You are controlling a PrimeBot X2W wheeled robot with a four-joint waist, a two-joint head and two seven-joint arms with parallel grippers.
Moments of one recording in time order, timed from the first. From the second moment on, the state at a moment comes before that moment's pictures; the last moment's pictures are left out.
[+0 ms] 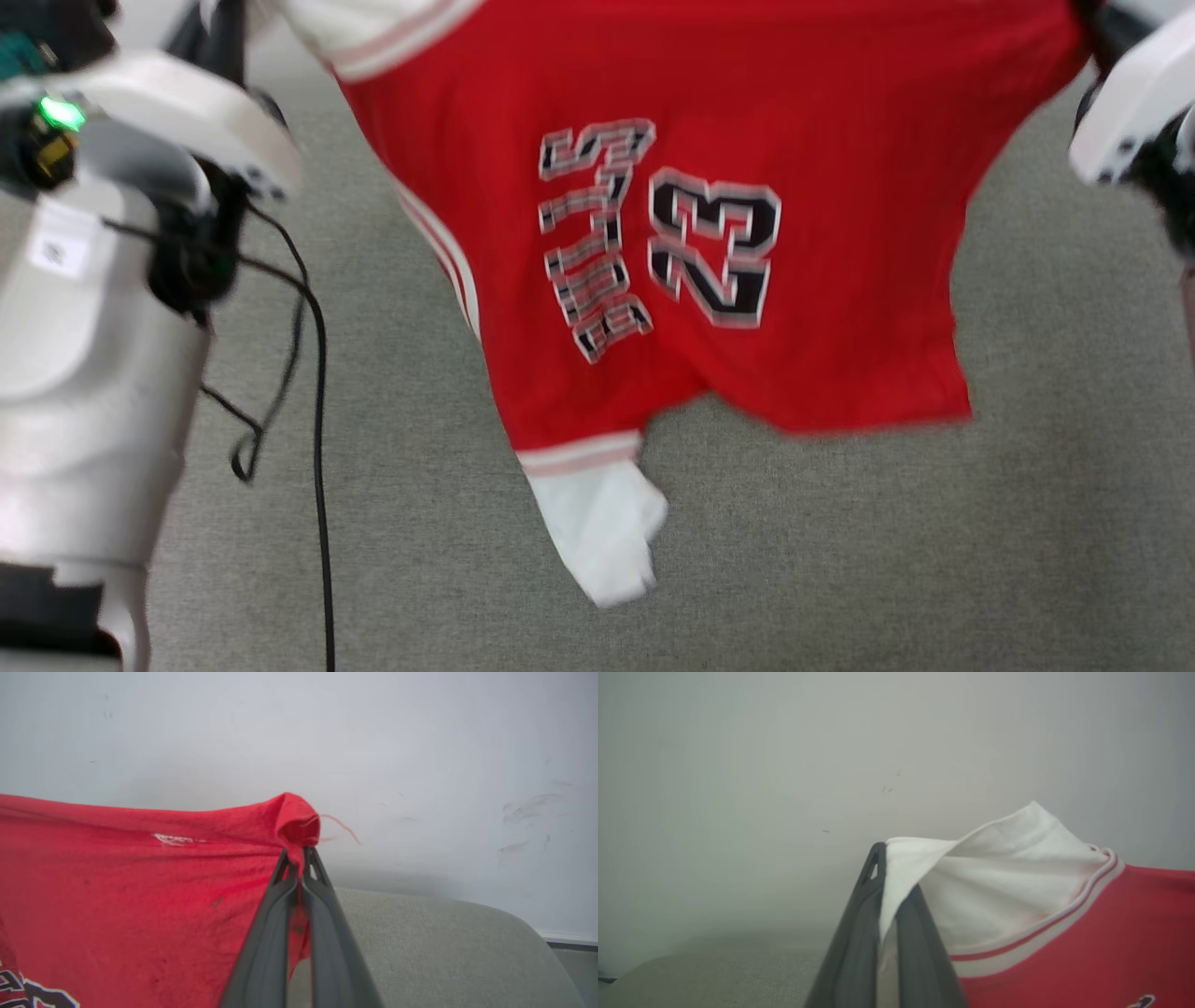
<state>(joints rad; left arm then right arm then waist) -0.92 0.39 -0.32 0.54 -0.67 0.04 -0.09 -0.96 -0.31 0.08 0.63 0.36 0.13 0.30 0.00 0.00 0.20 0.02</state>
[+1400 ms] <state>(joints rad) -1.23 0.39 -0.38 0.95 -0.76 -0.13 -0.20 -1.26 -0.23 0.24 0.99 0.37 0.13 -0.10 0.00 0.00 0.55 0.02</state>
